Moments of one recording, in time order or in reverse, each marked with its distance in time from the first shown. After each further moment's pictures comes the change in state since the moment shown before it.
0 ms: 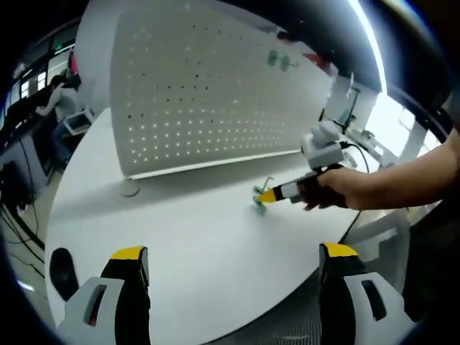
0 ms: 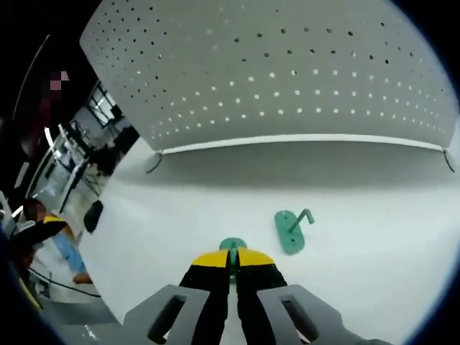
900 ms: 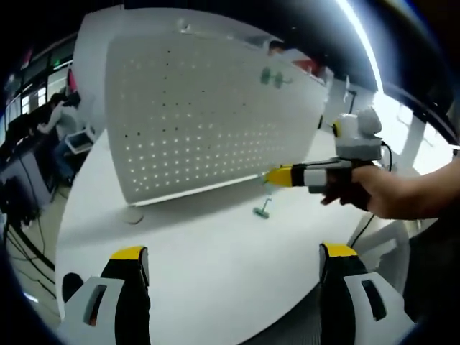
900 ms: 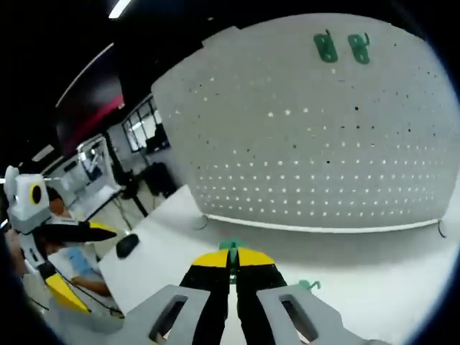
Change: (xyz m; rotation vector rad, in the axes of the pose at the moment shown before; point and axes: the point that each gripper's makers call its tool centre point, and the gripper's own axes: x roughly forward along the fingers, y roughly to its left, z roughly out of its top) left arm -0.004 -0.009 0.041 0.054 -0.075 0.016; right arm -0.088 0.075 0.080 -0.189 -0.356 0.122
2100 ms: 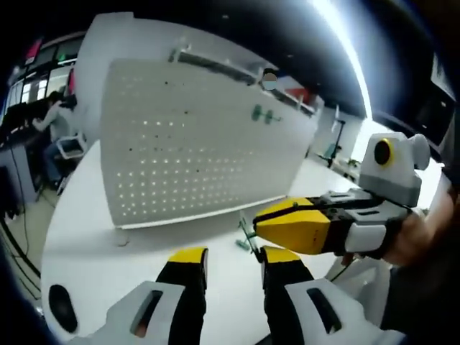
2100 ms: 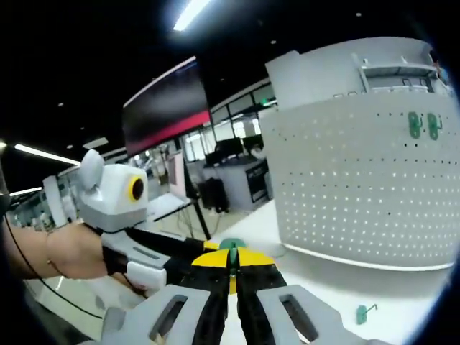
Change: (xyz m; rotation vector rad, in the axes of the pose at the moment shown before) left arm -0.012 -0.015 0.041 -0.070 -0.149 -0.113; right arm -0.033 0.138 0.034 -0.132 -0.137 0.315
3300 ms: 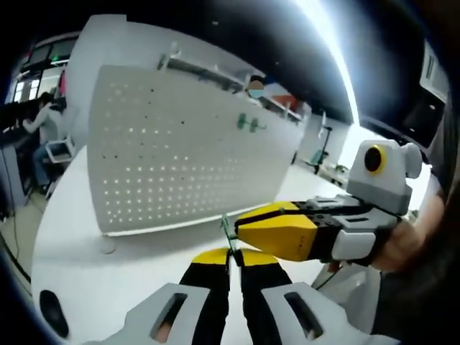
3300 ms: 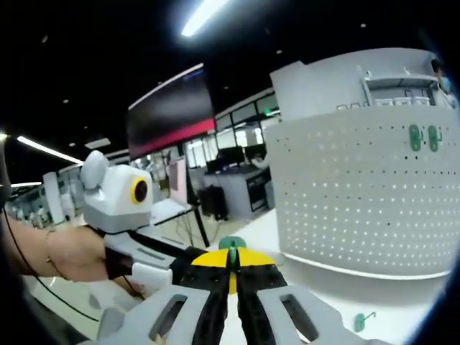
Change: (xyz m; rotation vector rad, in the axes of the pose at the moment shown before) left arm -0.001 -0.013 0.006 -0.017 -0.052 -0.077; right arm 0.000 0.005 0.007 -0.041 -0.042 -0.003
